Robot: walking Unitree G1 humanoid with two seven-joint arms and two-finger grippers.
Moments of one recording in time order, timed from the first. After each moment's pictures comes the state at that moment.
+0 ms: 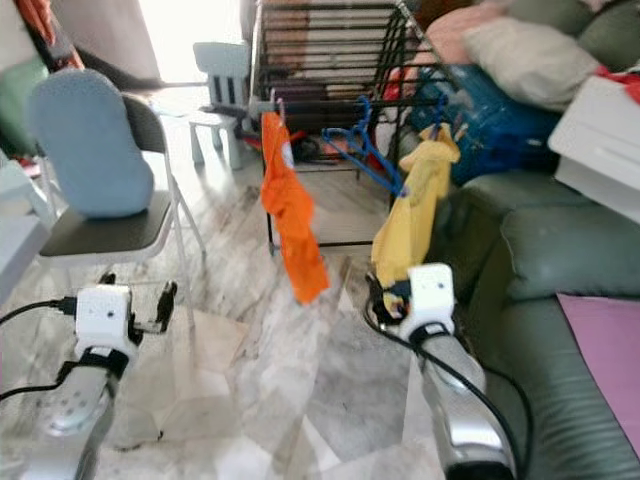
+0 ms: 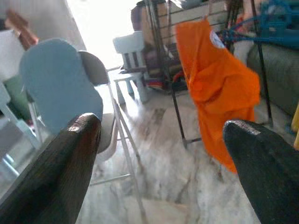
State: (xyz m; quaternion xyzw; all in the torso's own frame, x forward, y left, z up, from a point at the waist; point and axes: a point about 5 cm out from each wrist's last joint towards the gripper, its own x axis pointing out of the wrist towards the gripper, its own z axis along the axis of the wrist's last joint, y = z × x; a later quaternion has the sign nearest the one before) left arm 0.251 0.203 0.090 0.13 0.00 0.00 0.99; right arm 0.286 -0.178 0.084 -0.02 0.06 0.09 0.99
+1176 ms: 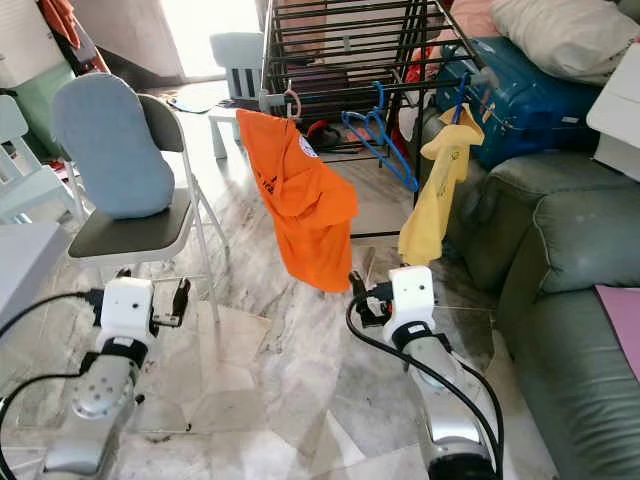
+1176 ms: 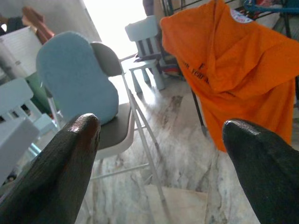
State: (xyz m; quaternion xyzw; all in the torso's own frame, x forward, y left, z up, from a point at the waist) left arm 0.267 0.186 0.080 0.12 0.01 0.02 0.99; right arm 0.296 -0.153 0.082 -0.03 0.02 0.11 0.99
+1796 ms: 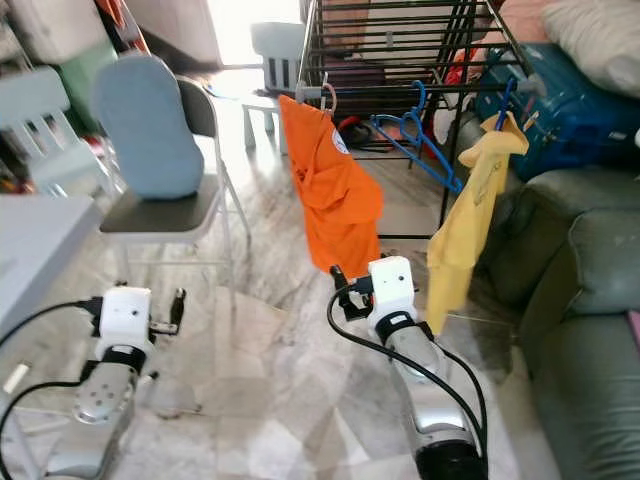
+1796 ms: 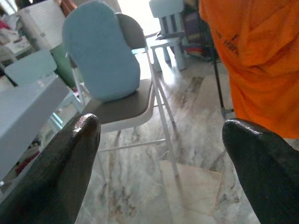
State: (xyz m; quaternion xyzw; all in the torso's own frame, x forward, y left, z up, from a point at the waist) left arm 0.266 0.187 0.067 0.12 0.04 0.02 0.99; right arm 0.300 -0.142 0.085 -0.04 0.02 0.13 0.99
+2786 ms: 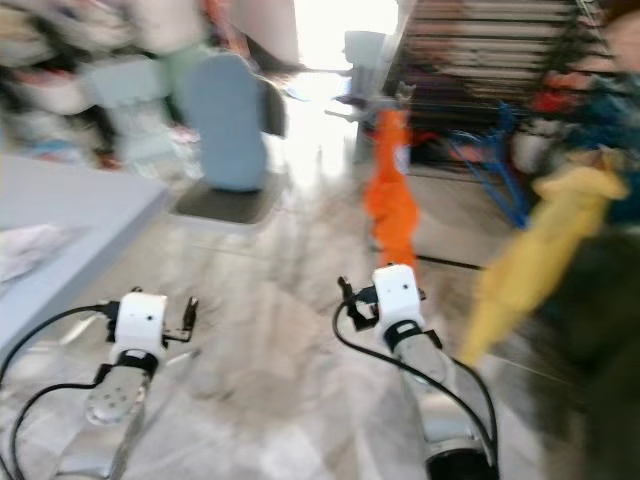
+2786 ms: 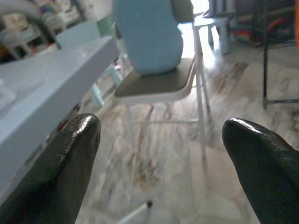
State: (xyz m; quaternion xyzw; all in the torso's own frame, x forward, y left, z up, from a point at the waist) left arm 0.267 0.172 0.057 0.12 0.06 0.00 0.99; right arm 0.297 -0.153 0.082 -0.08 0.03 0.12 0.99
